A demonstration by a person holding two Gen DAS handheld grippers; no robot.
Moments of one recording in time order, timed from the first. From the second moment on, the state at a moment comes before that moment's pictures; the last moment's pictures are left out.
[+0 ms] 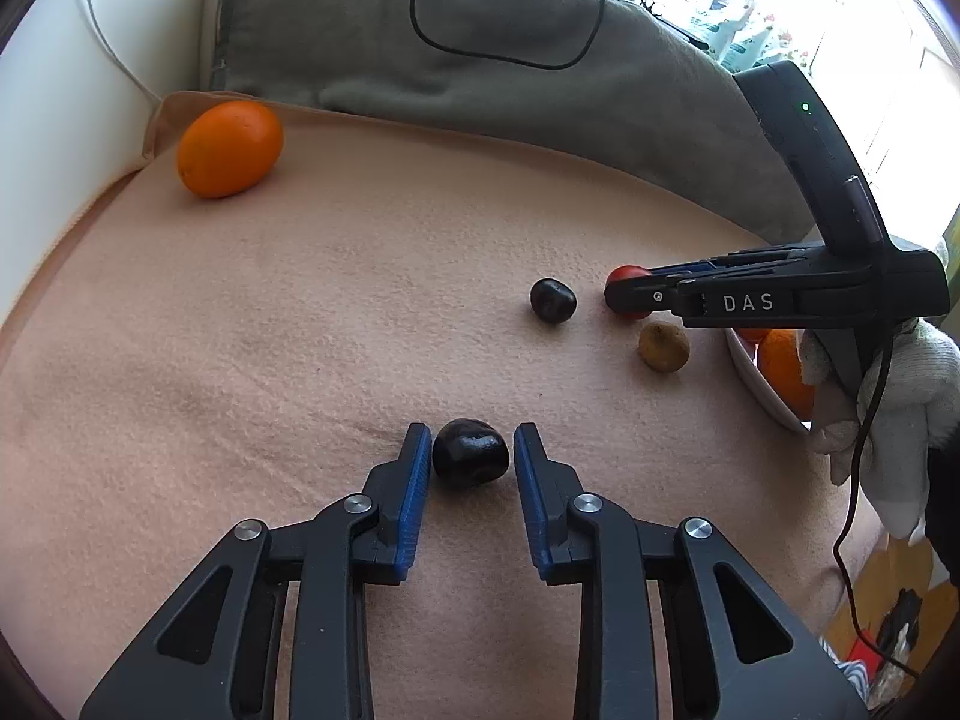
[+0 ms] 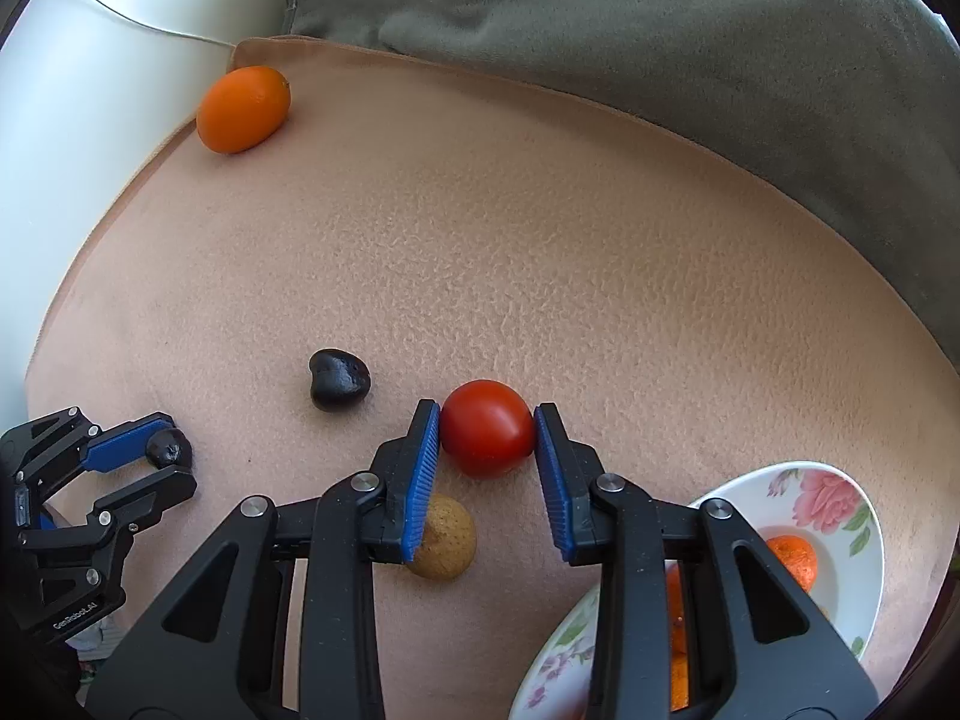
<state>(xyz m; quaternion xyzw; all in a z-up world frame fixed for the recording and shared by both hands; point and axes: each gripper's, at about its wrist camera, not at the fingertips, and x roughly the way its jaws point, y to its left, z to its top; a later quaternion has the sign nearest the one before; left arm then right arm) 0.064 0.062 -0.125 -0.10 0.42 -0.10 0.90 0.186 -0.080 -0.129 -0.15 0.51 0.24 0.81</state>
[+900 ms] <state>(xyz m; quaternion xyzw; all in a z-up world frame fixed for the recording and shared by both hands) 0.052 0.035 -0.087 -0.08 0.38 -0.12 0.91 0.151 -0.130 -0.082 -0.09 0.46 0.25 0.85</state>
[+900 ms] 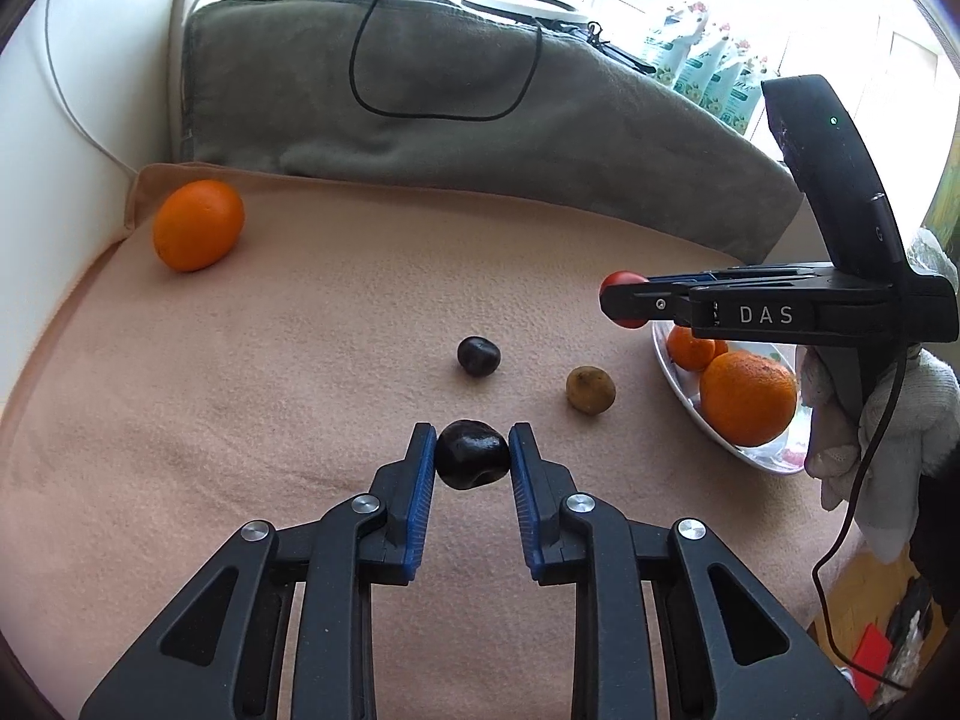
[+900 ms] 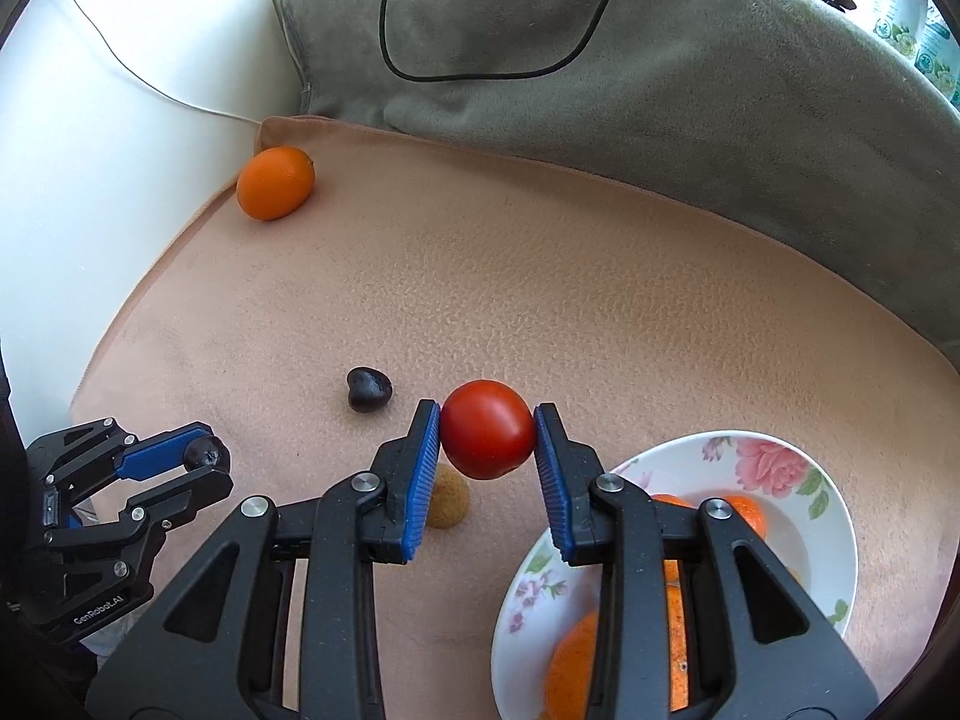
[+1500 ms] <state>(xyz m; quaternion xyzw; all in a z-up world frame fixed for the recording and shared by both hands) 0.063 -0.017 -0.059 -0.06 0.36 -0.16 0.92 0.110 -0.221 -0.031 -0.05 0.40 0.23 0.89</state>
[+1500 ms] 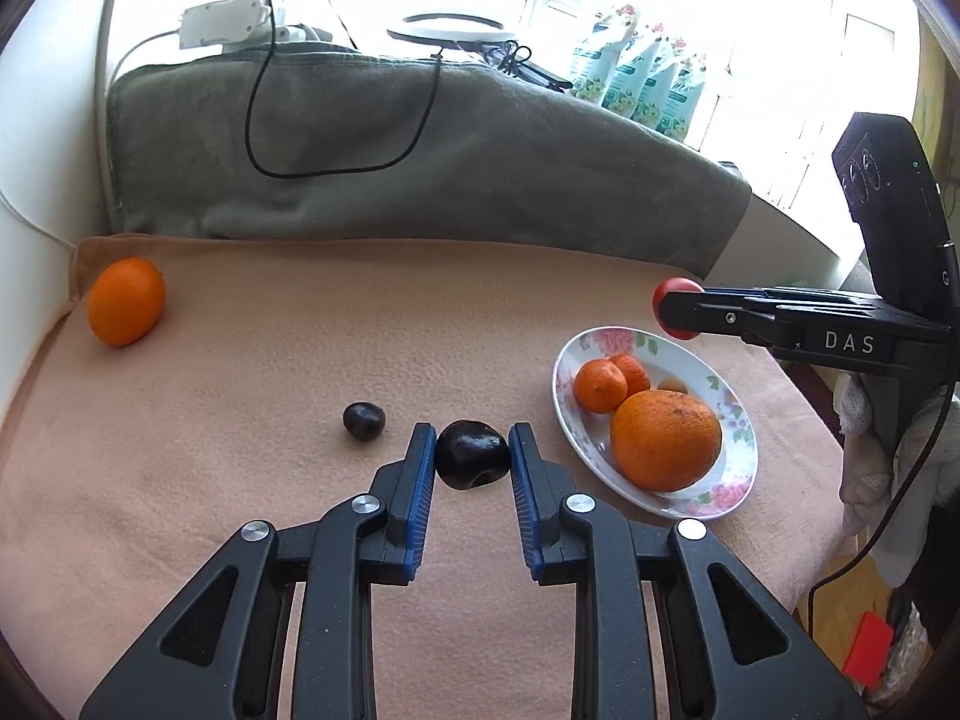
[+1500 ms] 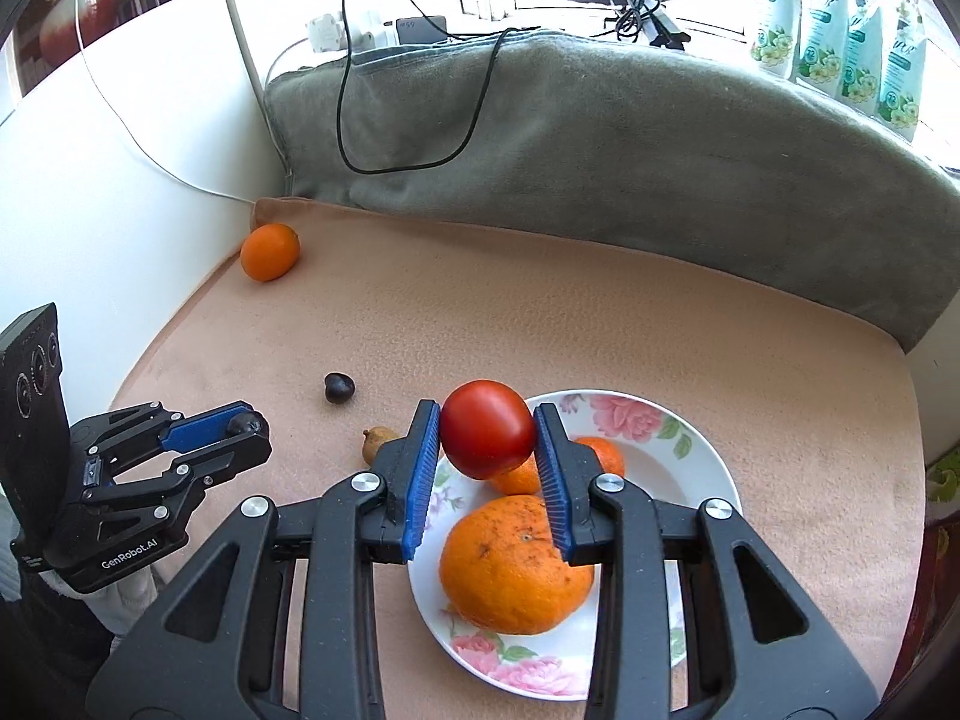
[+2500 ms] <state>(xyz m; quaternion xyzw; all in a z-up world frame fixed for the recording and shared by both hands) 0.072 -0.134 -0.035 -0.02 0.34 -0.27 0.90 0.119 -0.335 -0.060 0.03 0.43 0.16 0.89</state>
